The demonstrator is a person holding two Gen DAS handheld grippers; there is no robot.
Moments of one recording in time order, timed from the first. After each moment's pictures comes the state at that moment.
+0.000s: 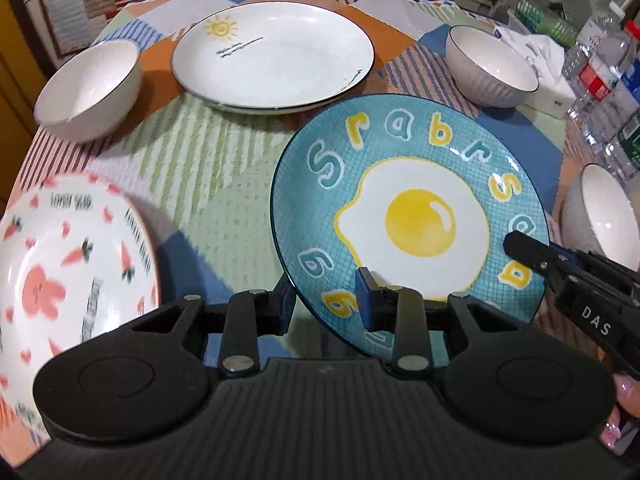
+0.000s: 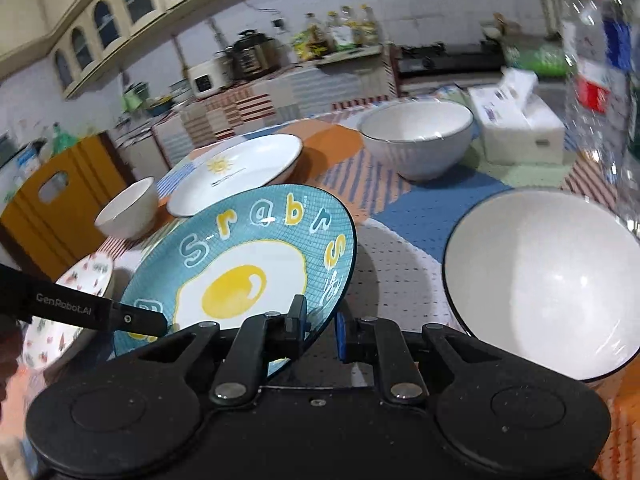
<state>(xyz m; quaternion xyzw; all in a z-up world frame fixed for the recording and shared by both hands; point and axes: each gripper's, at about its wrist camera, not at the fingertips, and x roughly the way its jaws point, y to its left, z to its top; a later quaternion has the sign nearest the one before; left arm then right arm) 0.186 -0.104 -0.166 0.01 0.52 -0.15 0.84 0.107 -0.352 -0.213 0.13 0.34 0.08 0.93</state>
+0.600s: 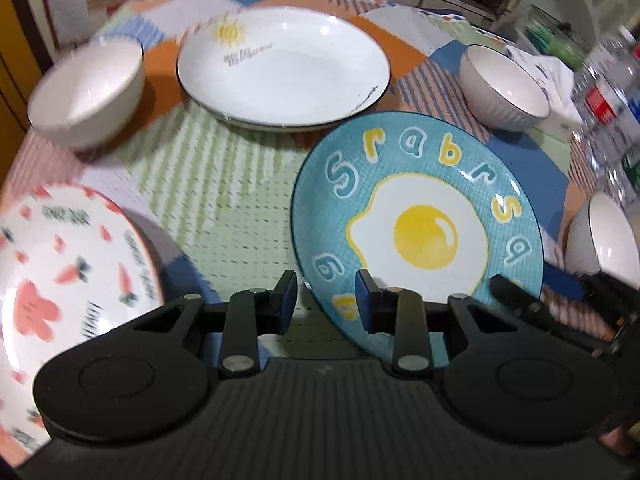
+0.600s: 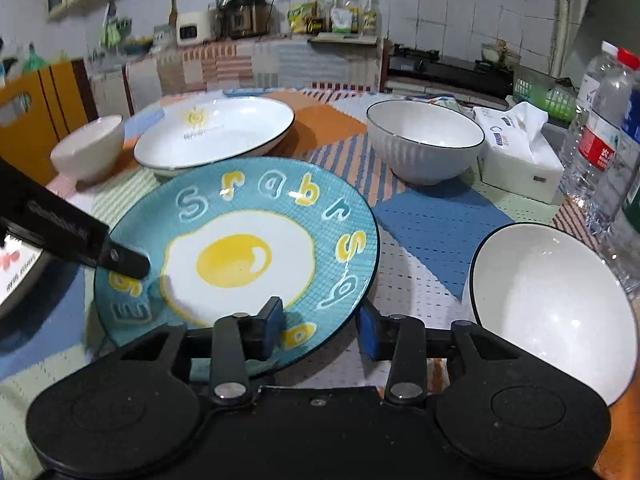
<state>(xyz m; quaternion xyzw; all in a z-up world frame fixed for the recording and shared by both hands) 0.195 -0.090 -0.164 -0.01 0.51 -0.15 0.85 0.119 -0.303 -0.208 -0.01 0.38 0.02 0.92</state>
